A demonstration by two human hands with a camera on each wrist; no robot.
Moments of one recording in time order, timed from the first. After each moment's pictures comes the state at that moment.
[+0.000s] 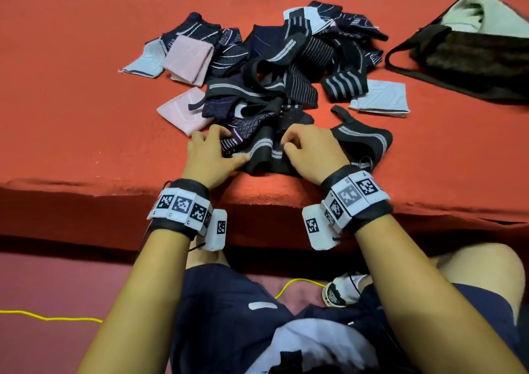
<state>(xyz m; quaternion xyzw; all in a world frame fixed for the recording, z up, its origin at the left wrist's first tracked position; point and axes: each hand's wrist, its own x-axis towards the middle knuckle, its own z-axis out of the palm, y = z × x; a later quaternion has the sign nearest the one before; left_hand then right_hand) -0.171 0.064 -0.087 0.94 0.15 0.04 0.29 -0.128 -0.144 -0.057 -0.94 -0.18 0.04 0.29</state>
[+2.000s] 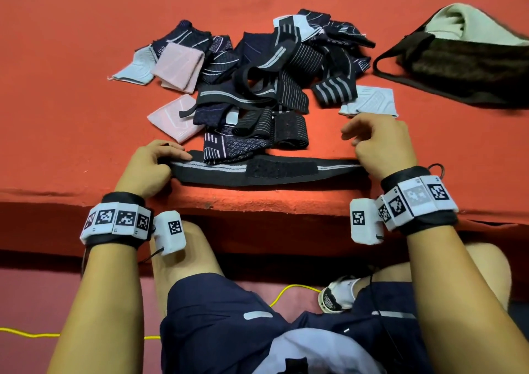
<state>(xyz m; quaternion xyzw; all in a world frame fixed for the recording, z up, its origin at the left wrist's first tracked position) -0.192 0.149 -0.091 0.89 0.12 0.07 0.43 -0.112 -0.240 -0.042 -0.92 -0.08 -0.07 0.37</state>
